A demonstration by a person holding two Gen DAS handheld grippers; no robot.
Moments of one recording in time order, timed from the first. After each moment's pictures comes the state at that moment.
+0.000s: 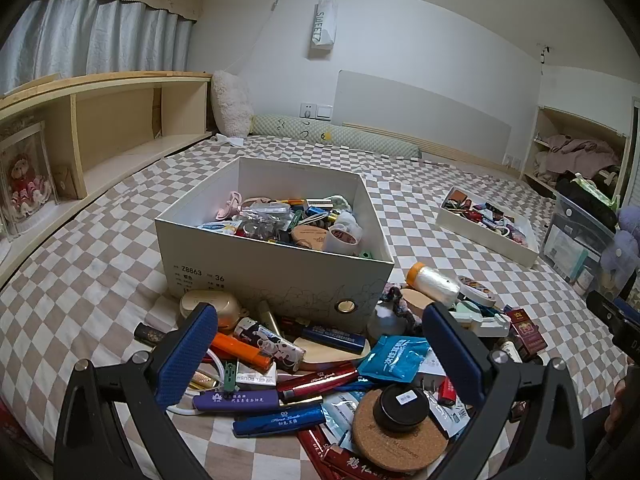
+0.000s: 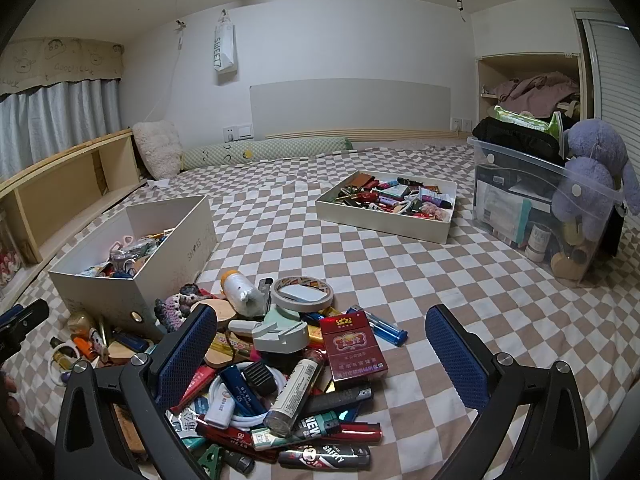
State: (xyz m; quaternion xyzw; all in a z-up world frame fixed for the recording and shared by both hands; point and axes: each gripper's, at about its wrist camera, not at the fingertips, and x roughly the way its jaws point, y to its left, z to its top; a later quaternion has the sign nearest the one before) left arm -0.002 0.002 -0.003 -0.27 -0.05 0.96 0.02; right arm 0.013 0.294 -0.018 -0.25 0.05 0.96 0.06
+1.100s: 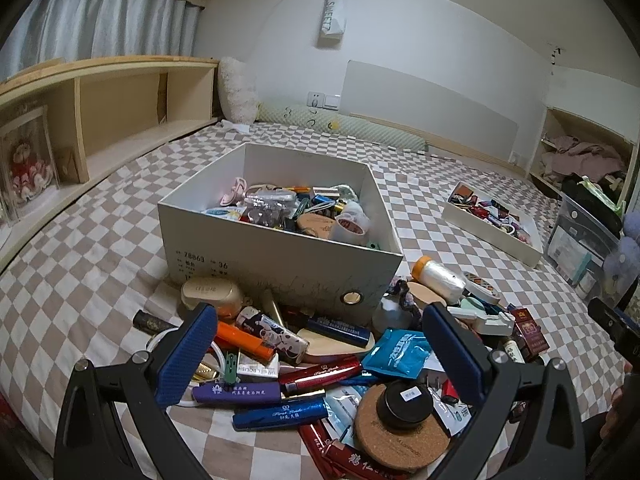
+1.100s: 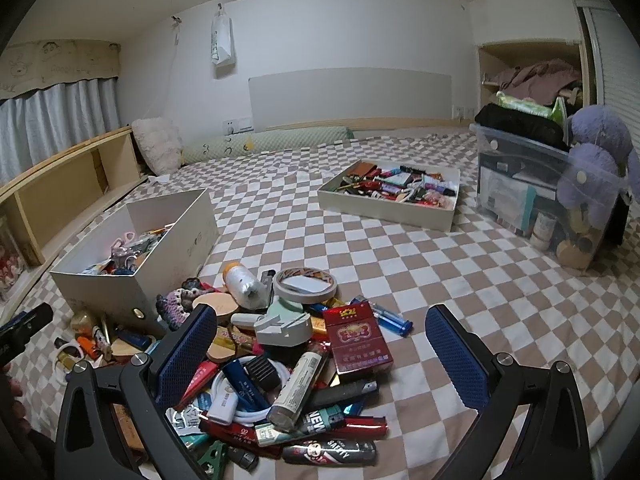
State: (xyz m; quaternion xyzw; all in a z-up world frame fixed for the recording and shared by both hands) left arm -0.009 -0.005 -0.010 -0.30 -0.07 0.95 0.02; right arm 0.006 0.297 -0.023 -0.27 0.07 0.96 0.05
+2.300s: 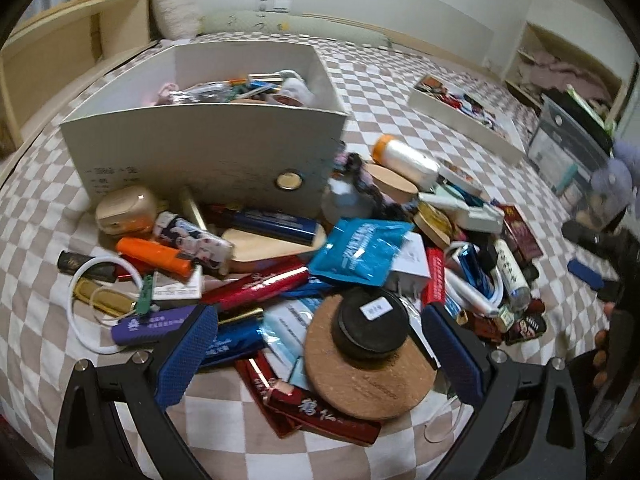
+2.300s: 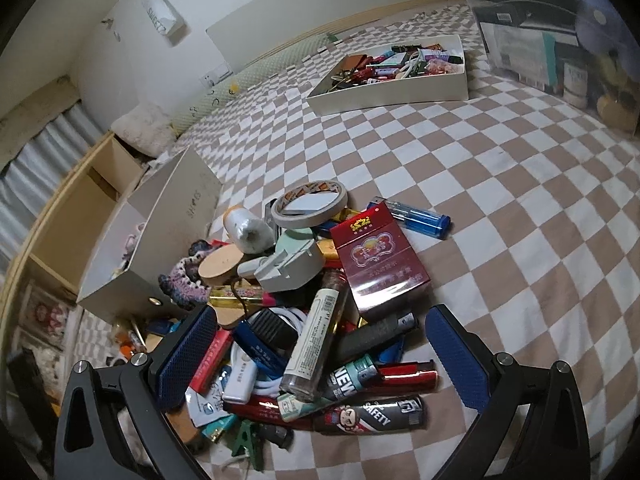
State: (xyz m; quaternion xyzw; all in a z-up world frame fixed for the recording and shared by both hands) left arm -0.030 0.047 -0.068 -0.45 -0.02 0.89 0.10; right arm -0.031 0.336 -0.081 -0.41 0.25 0.88 0.00
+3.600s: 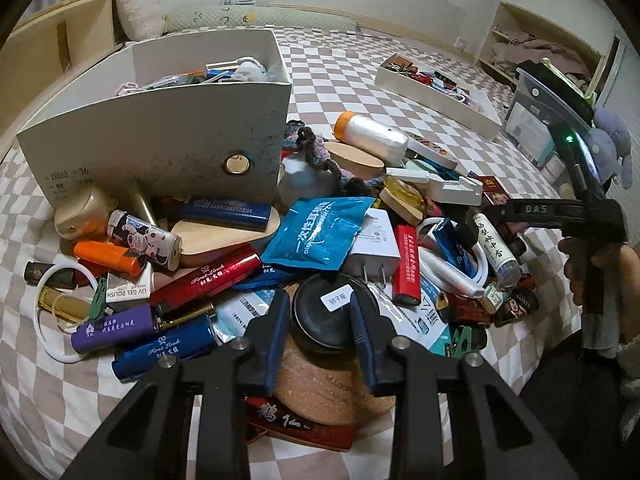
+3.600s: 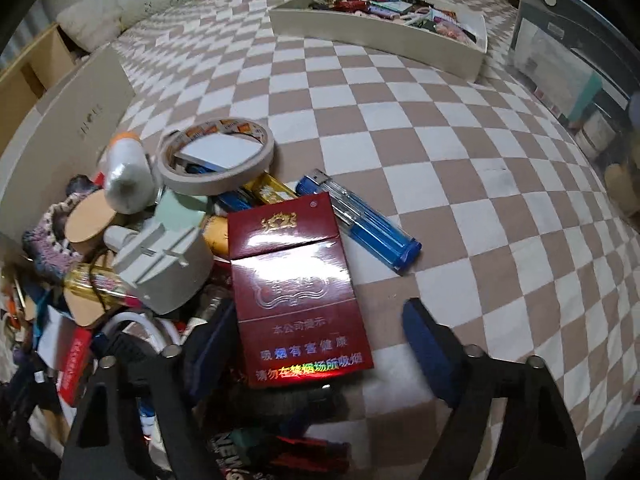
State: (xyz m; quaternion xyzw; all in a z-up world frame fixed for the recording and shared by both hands) left arm -0.031 0.063 -0.083 -0.46 -0.01 0.87 0.15; right arm -0.117 0.348 -0.136 -0.56 0.08 0.82 0.07
